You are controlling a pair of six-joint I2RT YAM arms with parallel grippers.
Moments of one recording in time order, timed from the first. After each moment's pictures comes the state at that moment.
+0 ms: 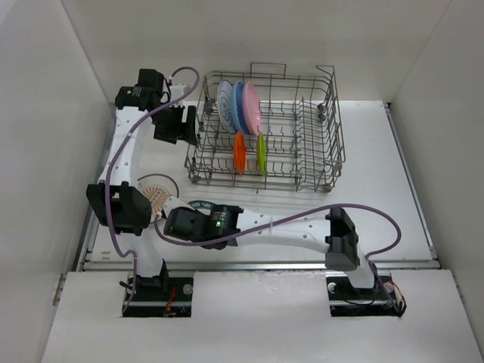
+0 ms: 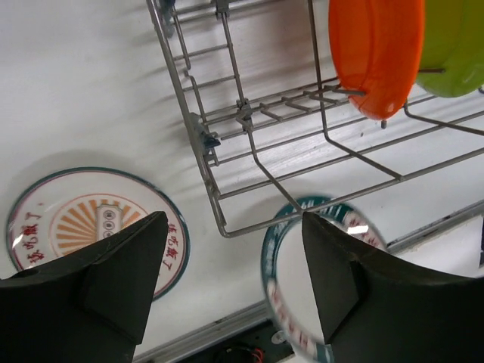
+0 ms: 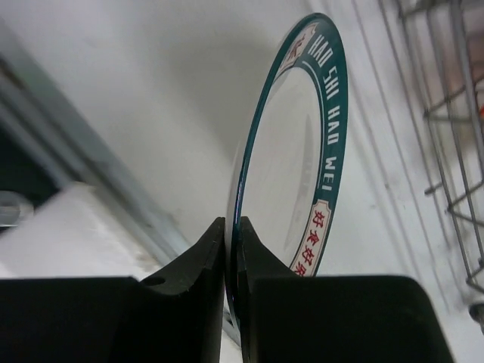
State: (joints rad) left arm -0.09 1.82 1.97 -1.28 0.35 0.08; right arm 1.41 2.07 1.91 -0.96 0.49 0.22
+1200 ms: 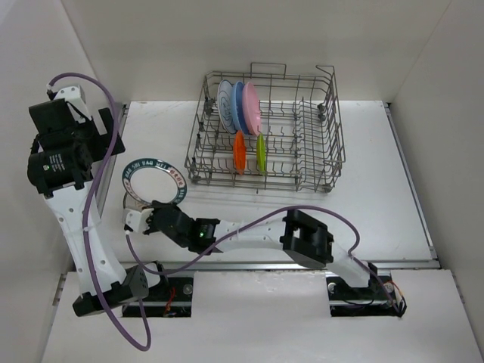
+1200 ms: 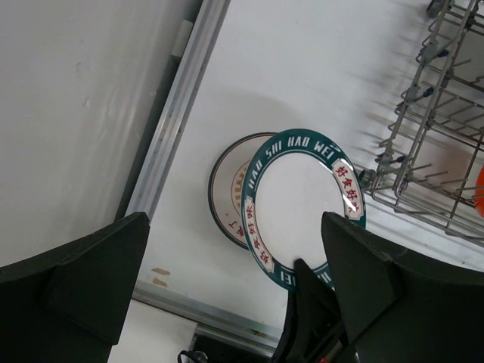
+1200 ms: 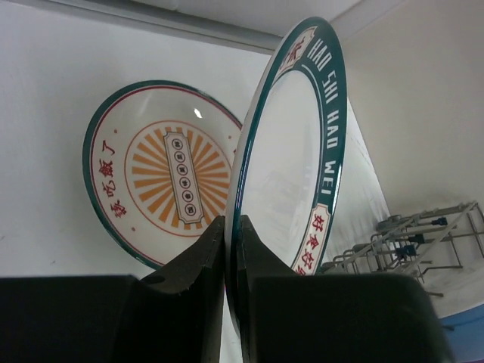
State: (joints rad) left arm 0.33 1.21 1.85 -1.24 0.01 0.00; right arm 1.38 2.30 1.86 0.21 0.48 -0.66
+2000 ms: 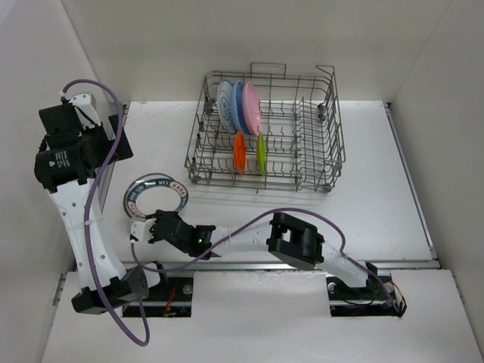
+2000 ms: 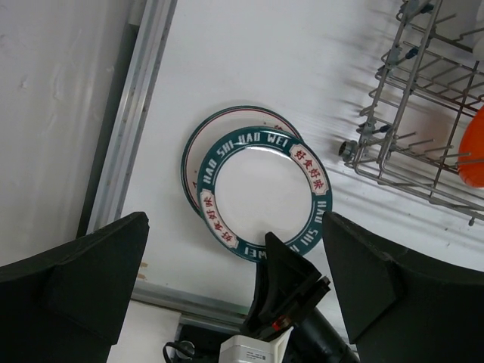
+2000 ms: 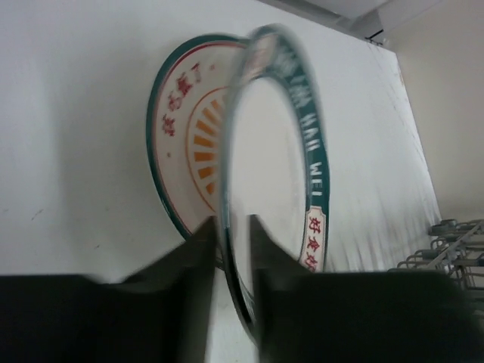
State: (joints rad) left arm 0.33 1.21 1.75 -1.23 0.10 0.00; right arm 1.38 2.41 1.83 0.27 0.42 -0.65
